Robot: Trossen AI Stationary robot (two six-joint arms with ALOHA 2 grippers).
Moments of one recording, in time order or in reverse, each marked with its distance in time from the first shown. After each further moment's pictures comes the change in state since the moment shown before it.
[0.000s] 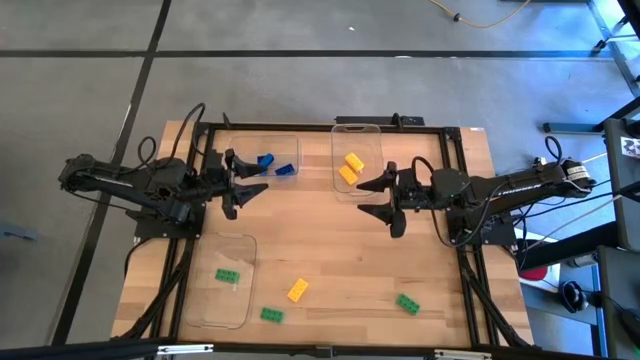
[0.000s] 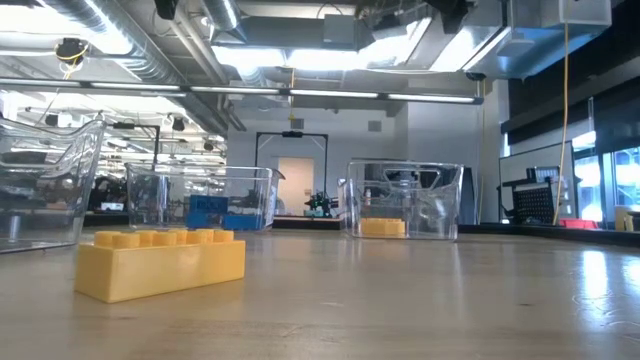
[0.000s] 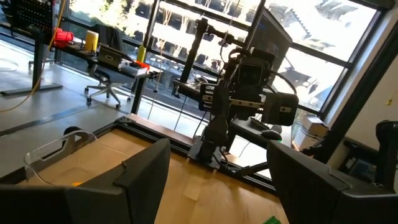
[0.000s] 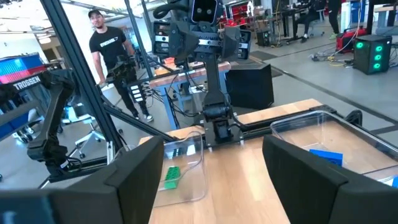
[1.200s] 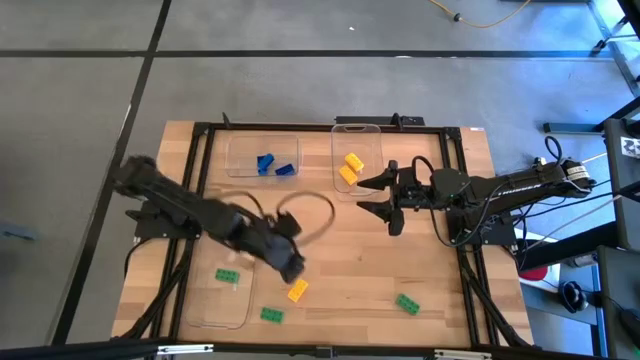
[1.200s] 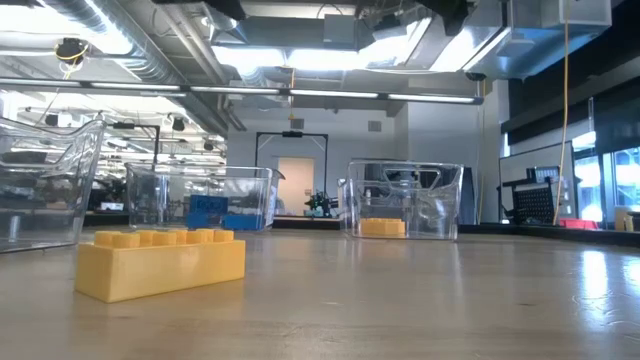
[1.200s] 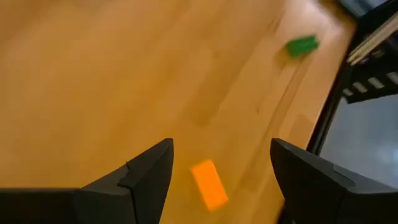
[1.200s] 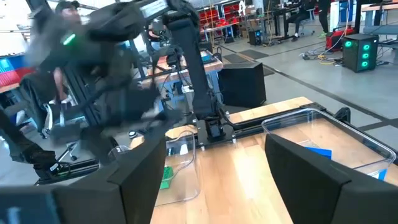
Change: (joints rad) left arm -0.274 0.864 0.768 -0.949 0.073 -0.717; right arm -0.001 0.000 0.001 -0.009 0.044 0.002
